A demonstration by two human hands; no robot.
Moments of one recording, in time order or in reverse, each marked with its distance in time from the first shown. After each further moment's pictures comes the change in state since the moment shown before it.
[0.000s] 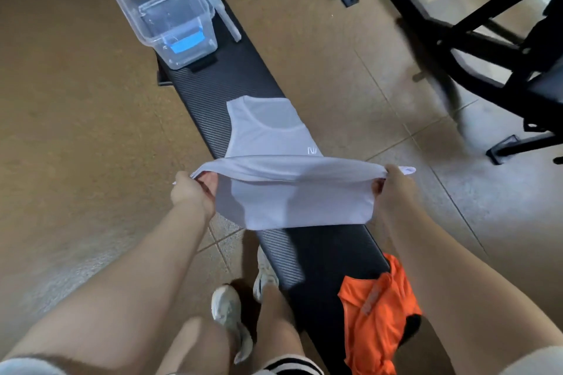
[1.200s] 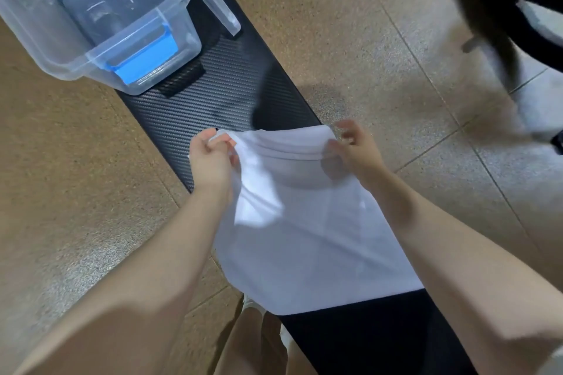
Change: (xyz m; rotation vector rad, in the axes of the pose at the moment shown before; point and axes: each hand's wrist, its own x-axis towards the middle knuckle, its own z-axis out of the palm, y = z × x) left_hand 0.216 -0.017 0.160 0.782 -0.215 0.322; right_hand 0.155 0.027 0.266 -0.826 -0.421 -0.465
